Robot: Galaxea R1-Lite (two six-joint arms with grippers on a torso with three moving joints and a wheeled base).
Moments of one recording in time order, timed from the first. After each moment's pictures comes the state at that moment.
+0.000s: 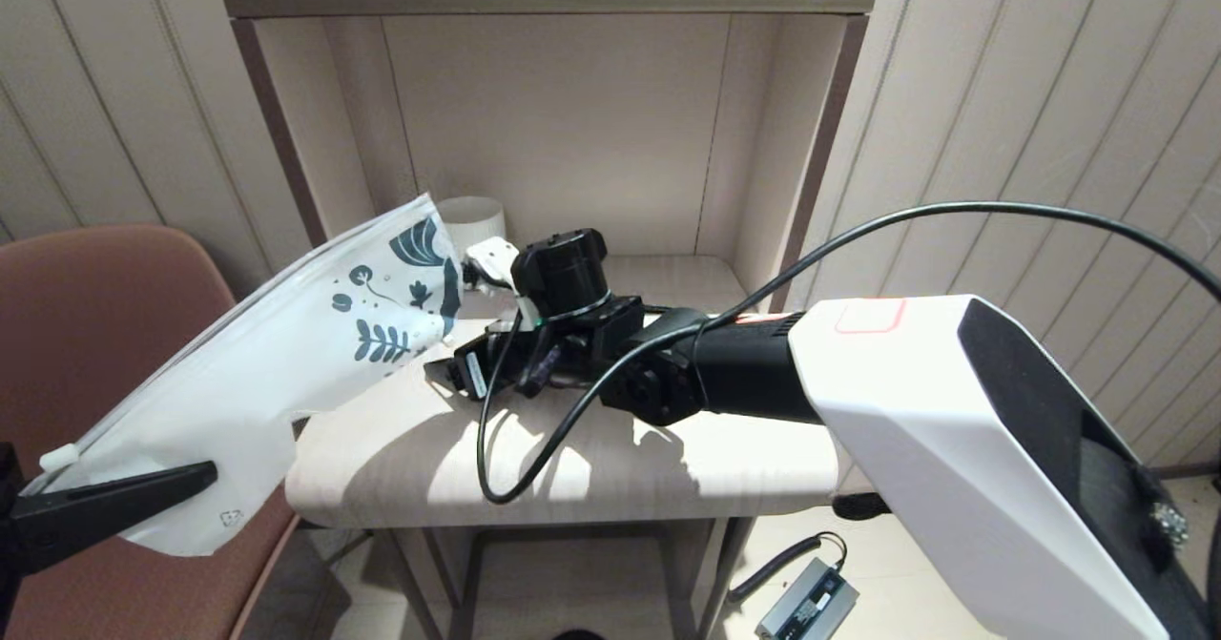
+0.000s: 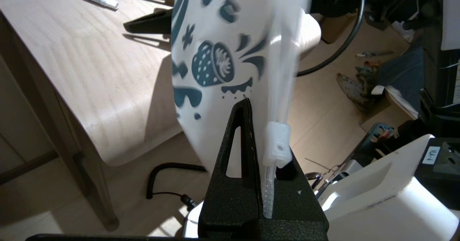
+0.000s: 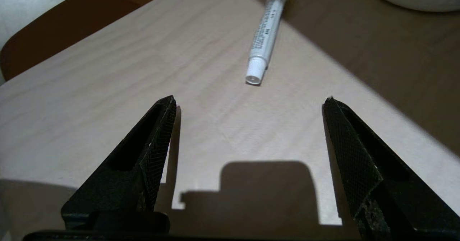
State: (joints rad) left arm 0.18 0.96 -0.56 -0.03 -0.99 0.03; right arm 0.77 2.42 -1.97 -0.10 0.15 0.01
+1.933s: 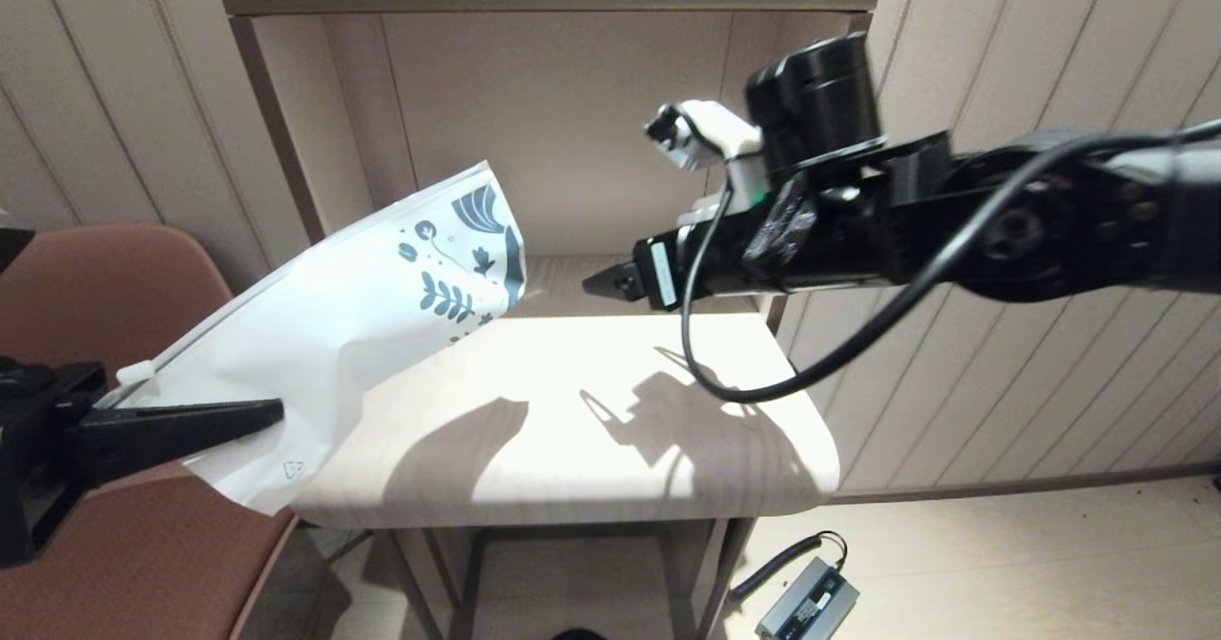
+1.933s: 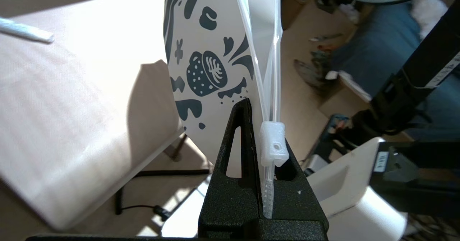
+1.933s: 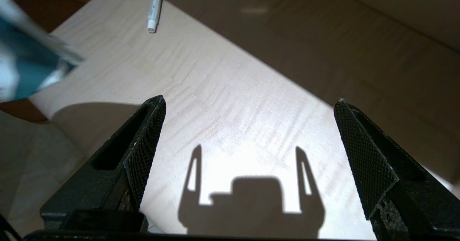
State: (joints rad) left arm -0.01 1.13 -0.75 -0.02 -1.00 -0.04; right arm 0.63 1.84 -1.66 0.17 0.05 0.01
